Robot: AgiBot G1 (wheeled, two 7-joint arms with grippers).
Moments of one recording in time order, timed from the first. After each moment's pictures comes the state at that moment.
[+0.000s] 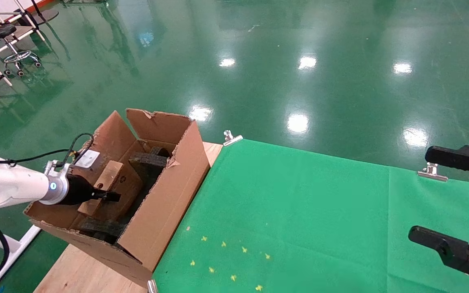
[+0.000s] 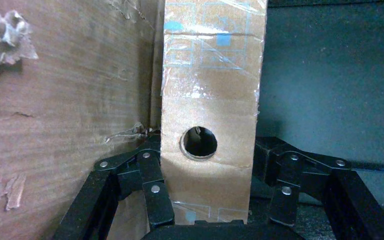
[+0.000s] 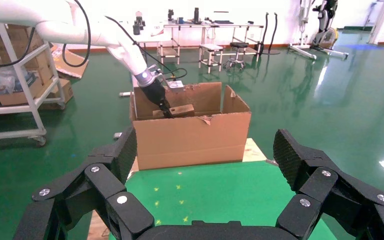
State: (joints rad) left arm -1.54 0.83 0.88 0.01 1.65 0.76 -0.55; right arm 1.06 -0.56 -0.36 1.21 -0.65 -1.42 0.13
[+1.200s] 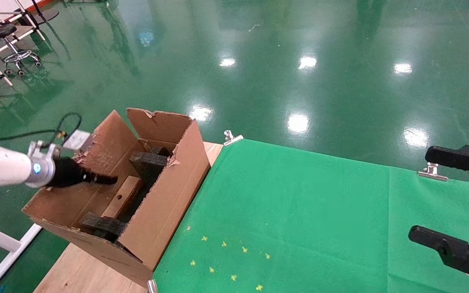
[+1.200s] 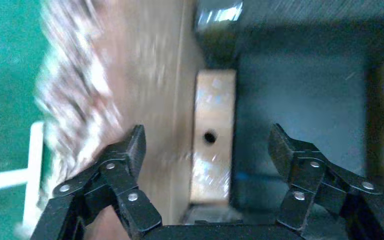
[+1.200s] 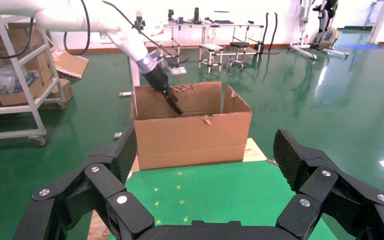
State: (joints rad) left arm -1.66 0.76 0.87 -0.07 1.63 0.86 -0.53; right arm 1.06 -0.56 -0.36 1.21 -0.65 -1.42 0.13
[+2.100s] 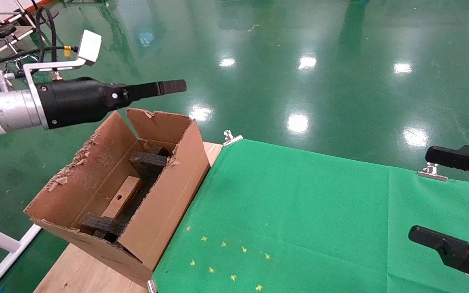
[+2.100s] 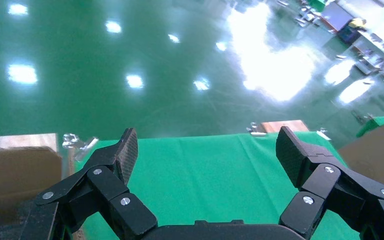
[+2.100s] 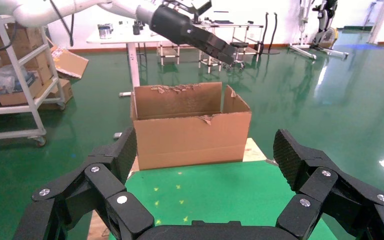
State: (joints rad) left arm -1.54 0.54 0.61 -0.72 1.08 1.19 -0.79; right arm 1.06 -0.56 -0.36 1.21 -0.65 -1.42 0.13
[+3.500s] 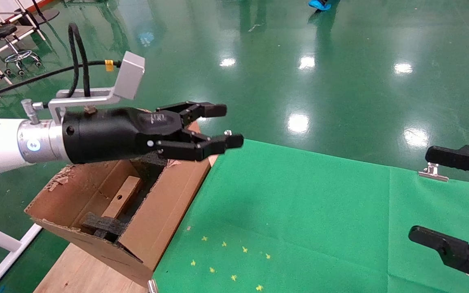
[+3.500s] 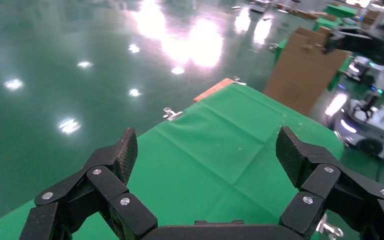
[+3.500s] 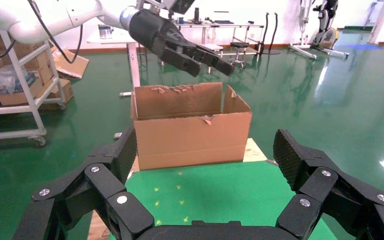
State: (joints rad) left arm -1.26 0.58 0.42 -1.05 0.86 1.36 -0.47; right arm 1.06 -0.56 -0.36 1.21 -0.65 -1.42 0.13
